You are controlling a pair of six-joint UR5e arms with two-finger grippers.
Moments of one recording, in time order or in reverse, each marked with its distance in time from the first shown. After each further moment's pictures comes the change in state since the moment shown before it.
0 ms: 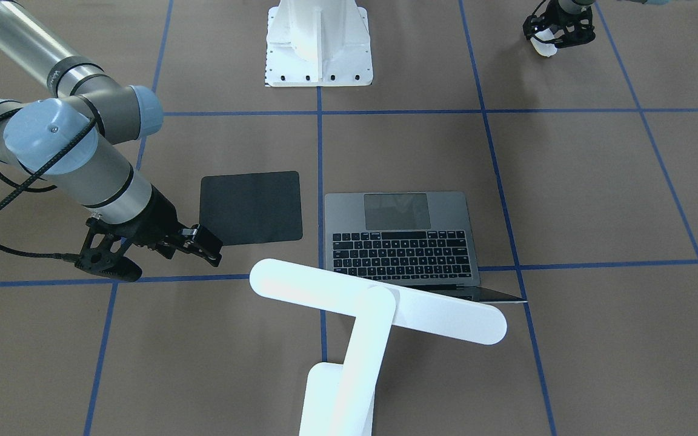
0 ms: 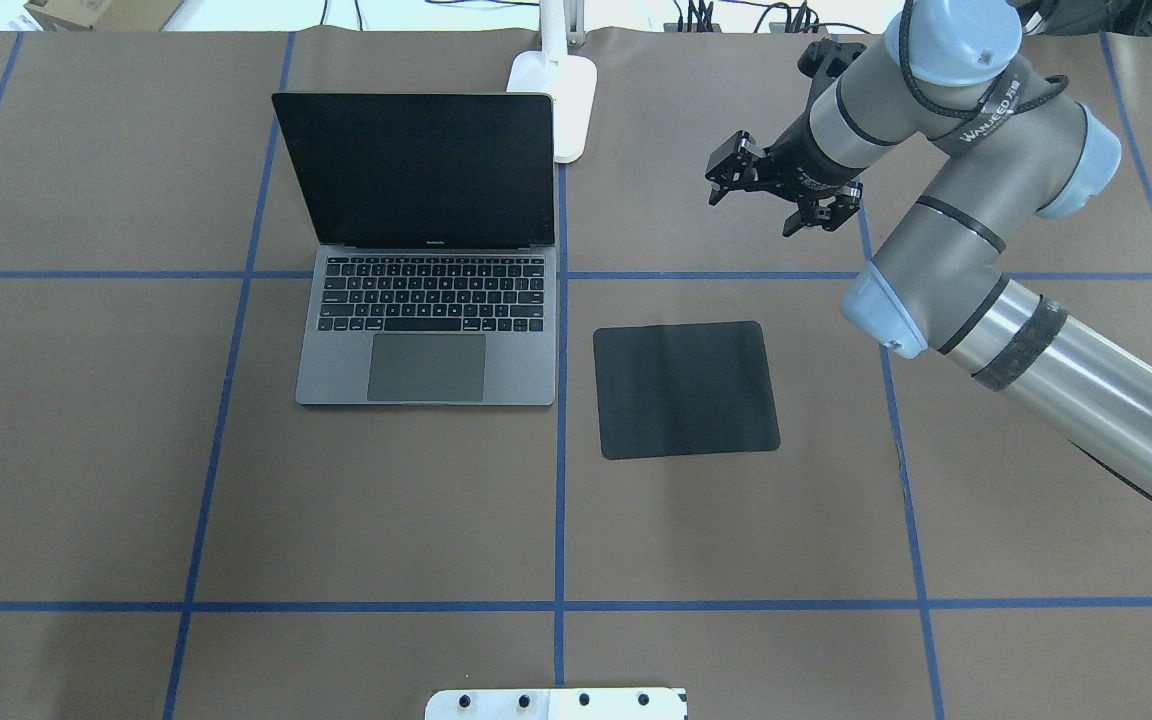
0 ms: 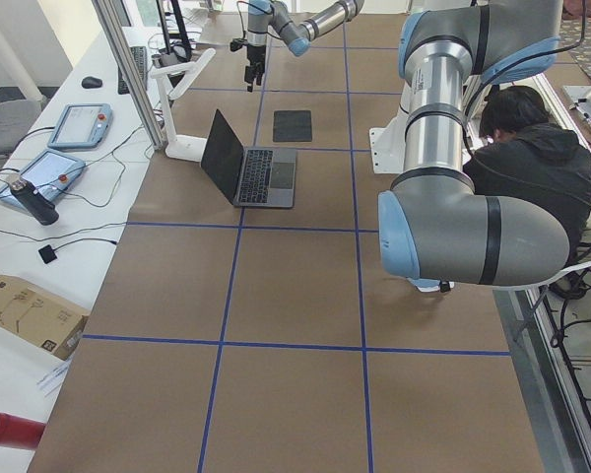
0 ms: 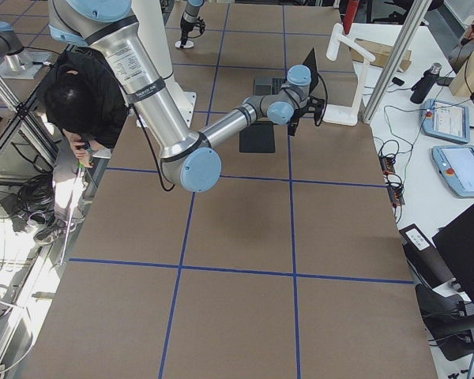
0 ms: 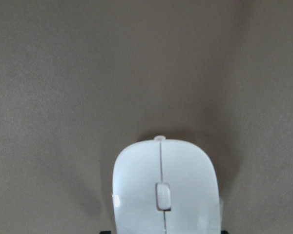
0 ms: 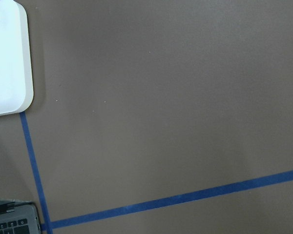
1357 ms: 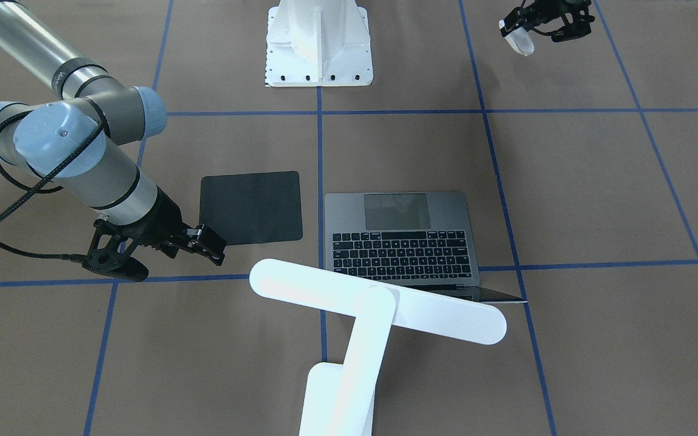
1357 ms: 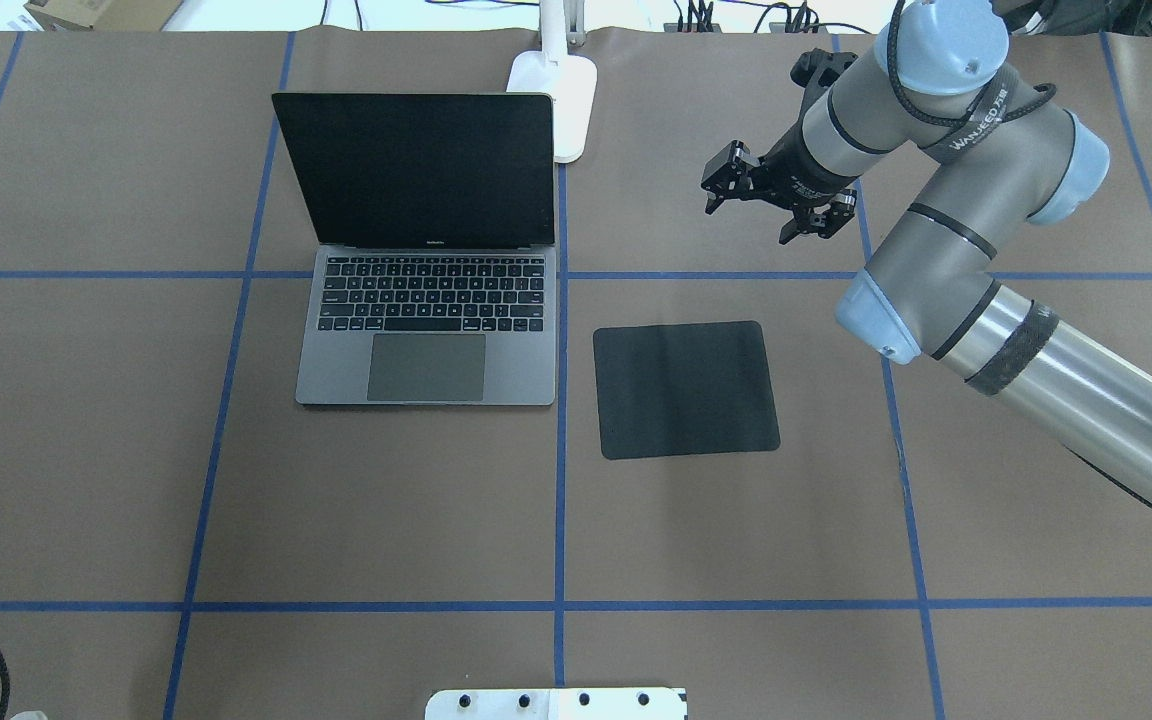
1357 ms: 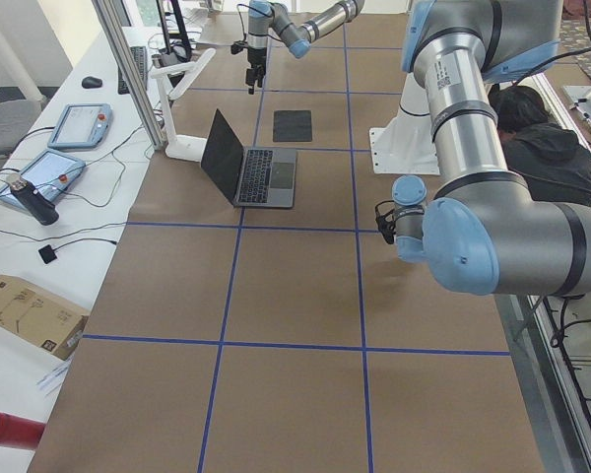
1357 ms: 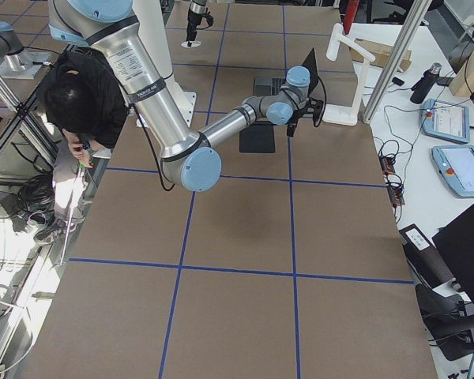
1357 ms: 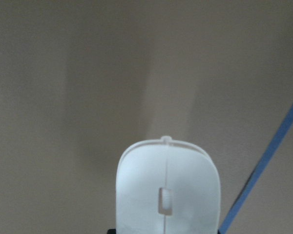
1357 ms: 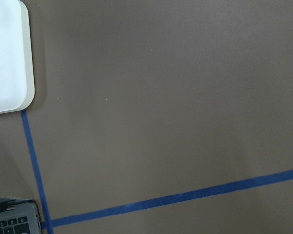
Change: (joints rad) left arm -0.340 -0.071 -0.167 -0.022 -0.165 -0.011; right arm -0.012 0.003 -0.016 -0.003 -0.001 -0.009
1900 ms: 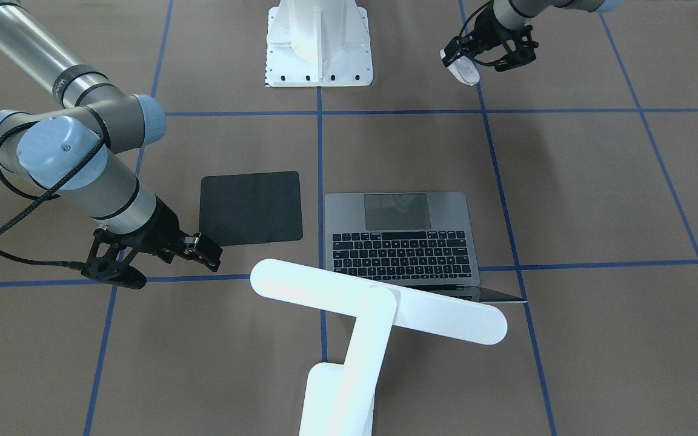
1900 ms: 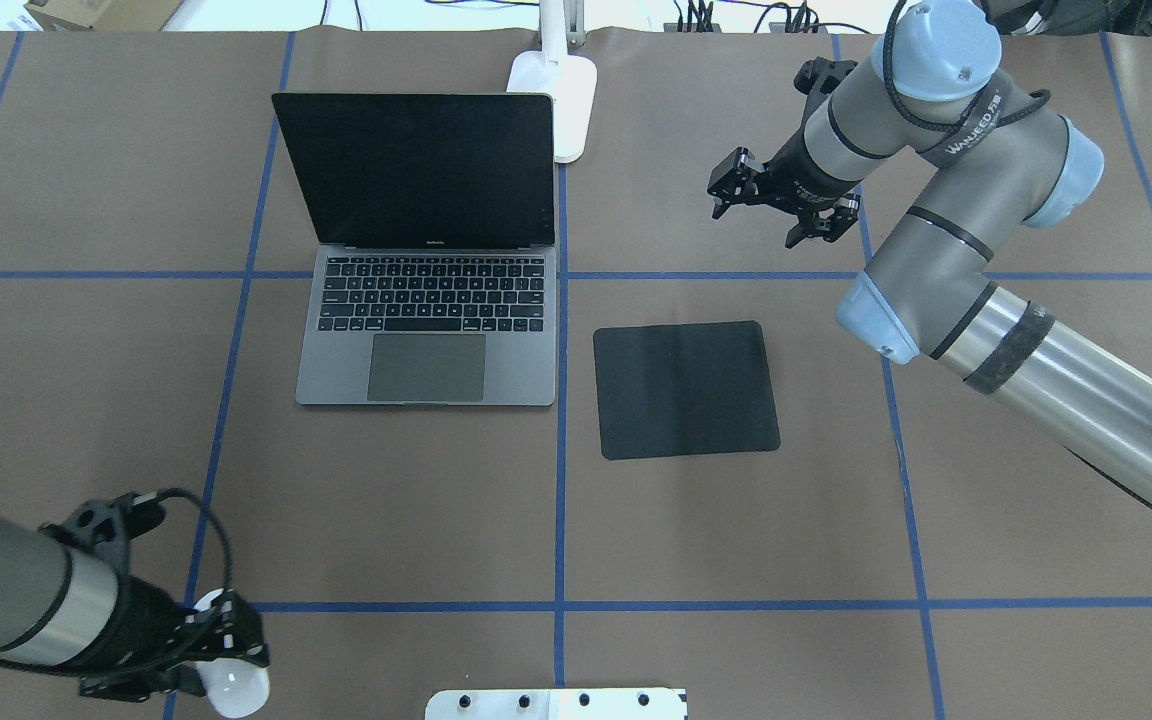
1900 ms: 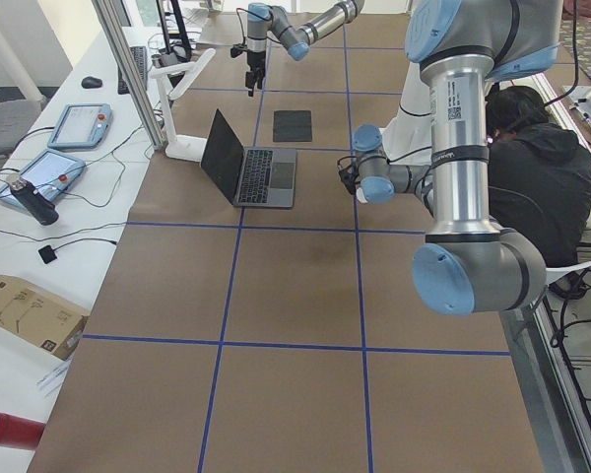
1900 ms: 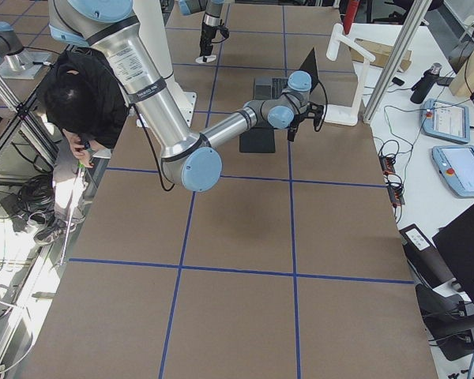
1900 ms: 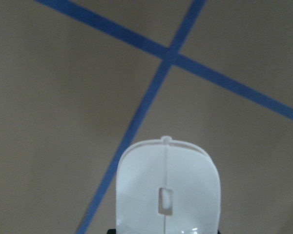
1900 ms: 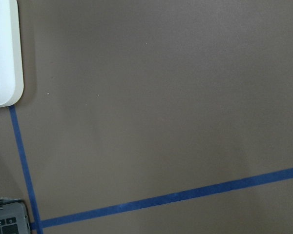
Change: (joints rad) left arm -0.256 -0.543 -0.060 0.670 -0.141 0.100; right arm 0.001 -0.005 -0.034 0.006 -0.004 -0.007
